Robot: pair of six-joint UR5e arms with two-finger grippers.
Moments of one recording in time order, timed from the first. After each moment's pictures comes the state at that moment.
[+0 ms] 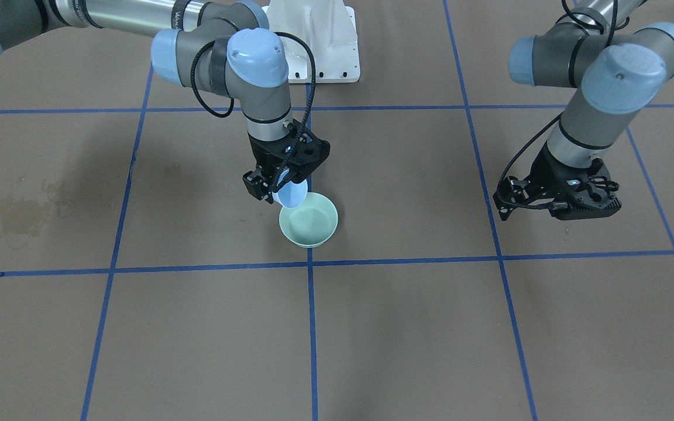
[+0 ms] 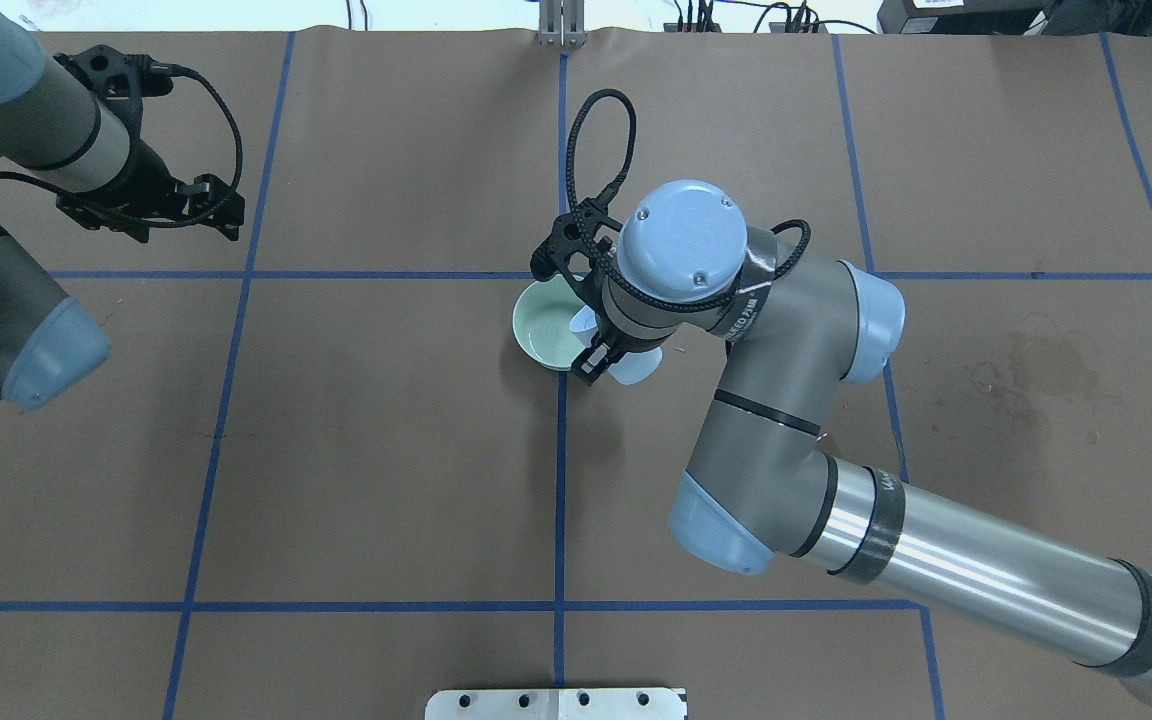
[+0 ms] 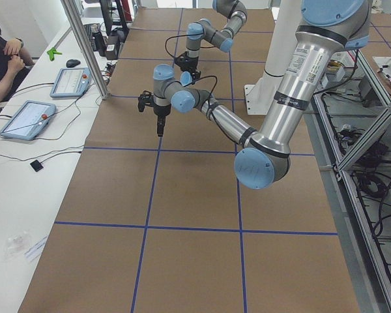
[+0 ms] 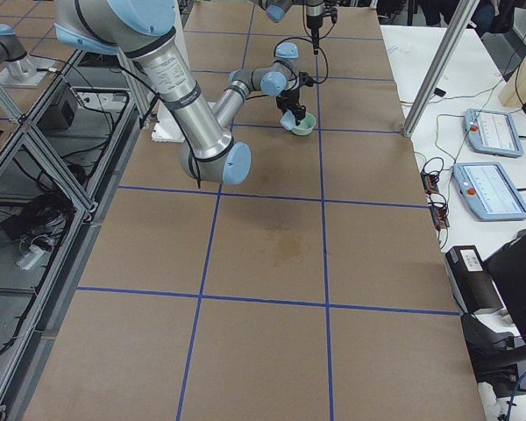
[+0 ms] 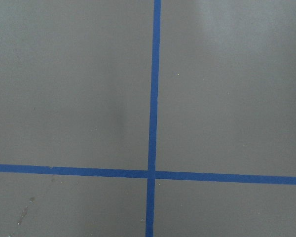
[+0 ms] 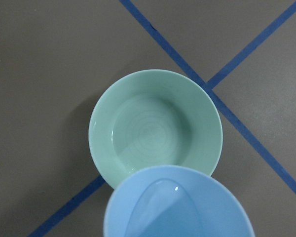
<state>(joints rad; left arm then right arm) -0.95 -1.95 -1.75 -1.65 -2.04 -0.89 0.53 -0.78 1.55 -1.60 1.82 0.35</state>
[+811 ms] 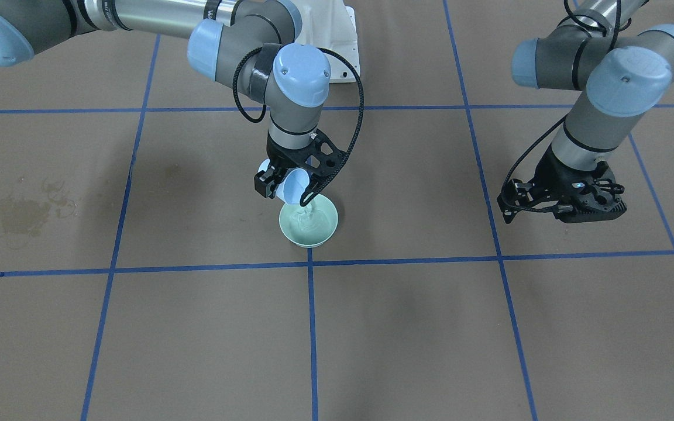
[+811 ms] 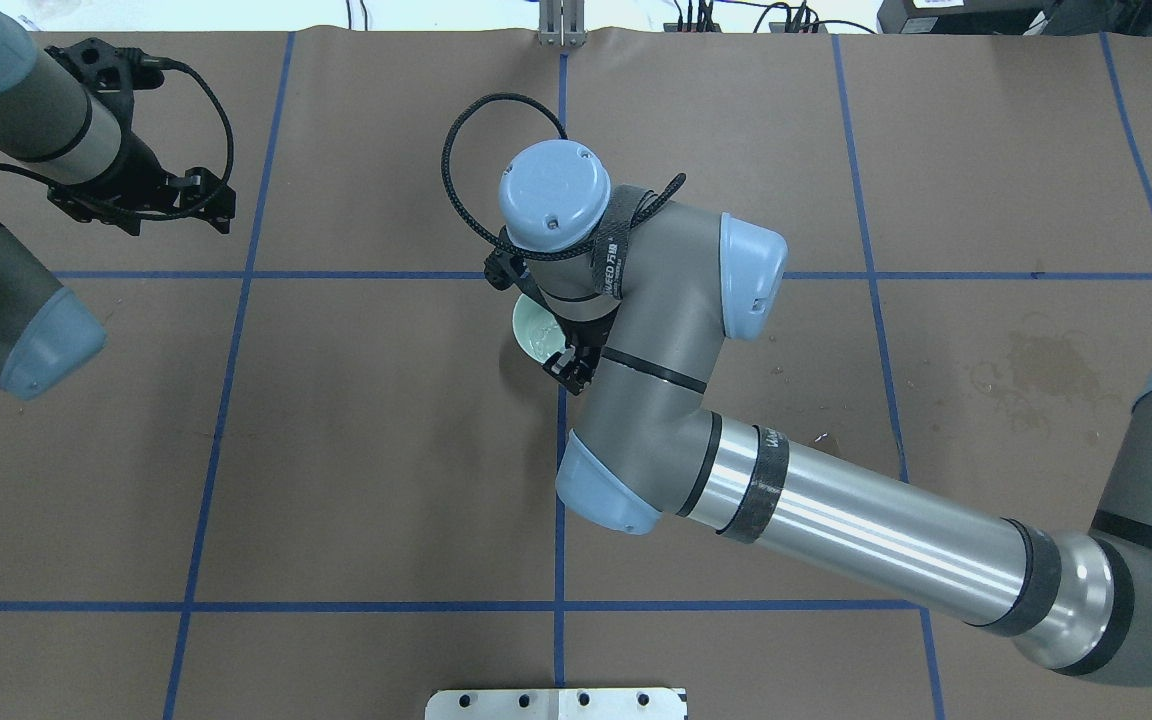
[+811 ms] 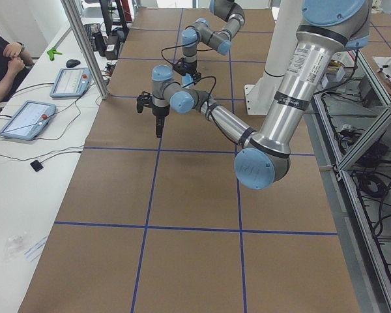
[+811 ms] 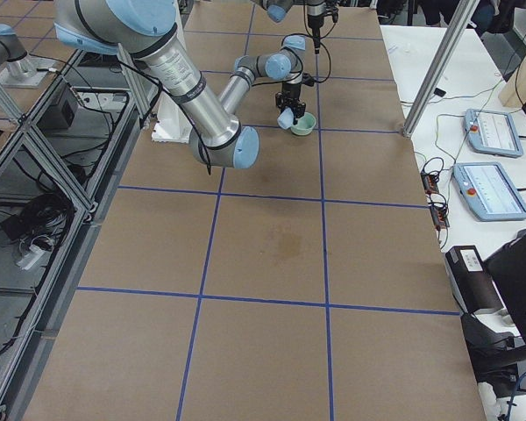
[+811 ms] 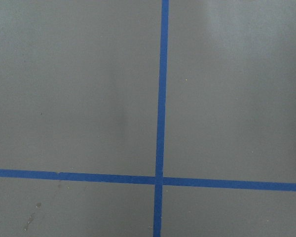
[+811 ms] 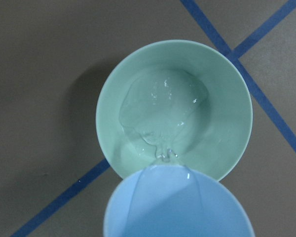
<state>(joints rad) -0.95 -1.95 -1.75 -1.65 -2.04 -0.89 0.53 -0.66 1.48 -1.87 1.86 0.25</state>
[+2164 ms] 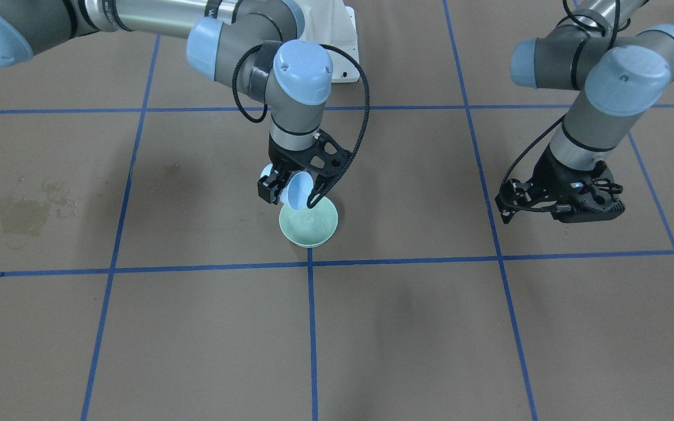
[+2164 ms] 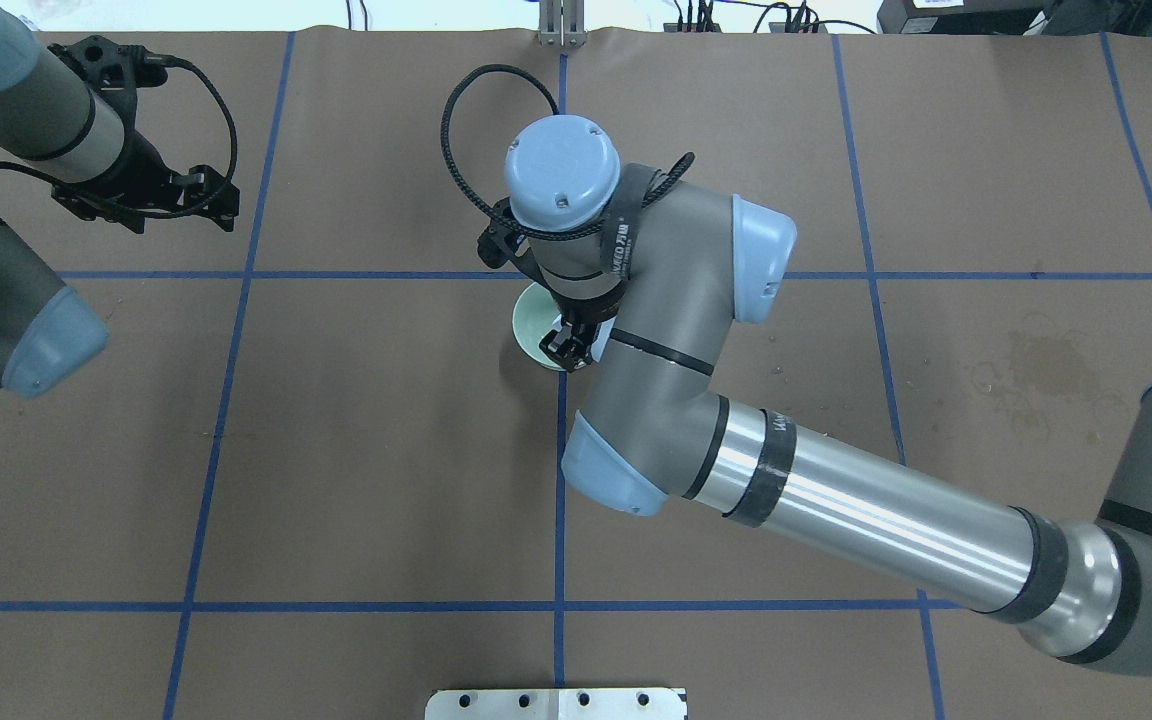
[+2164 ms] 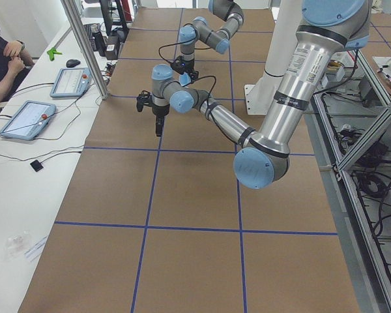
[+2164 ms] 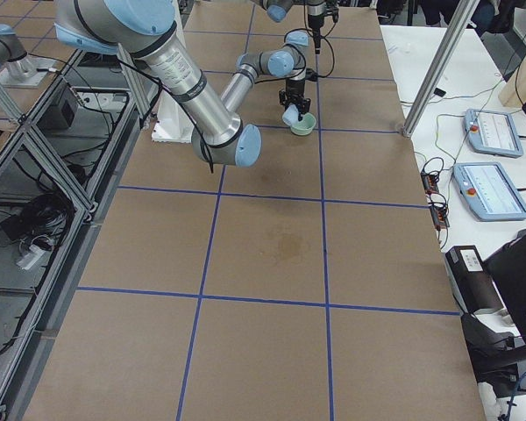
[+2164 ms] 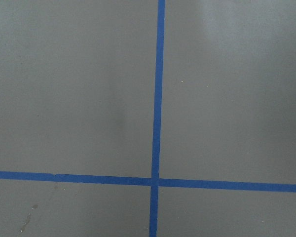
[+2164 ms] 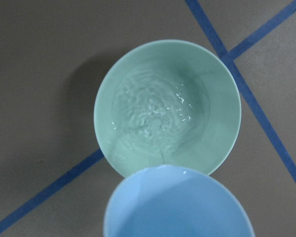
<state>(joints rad) -0.95 -1.96 -1.75 -1.66 -2.04 -0.89 0.56 -0.69 1.51 -1.75 1.85 0.23</state>
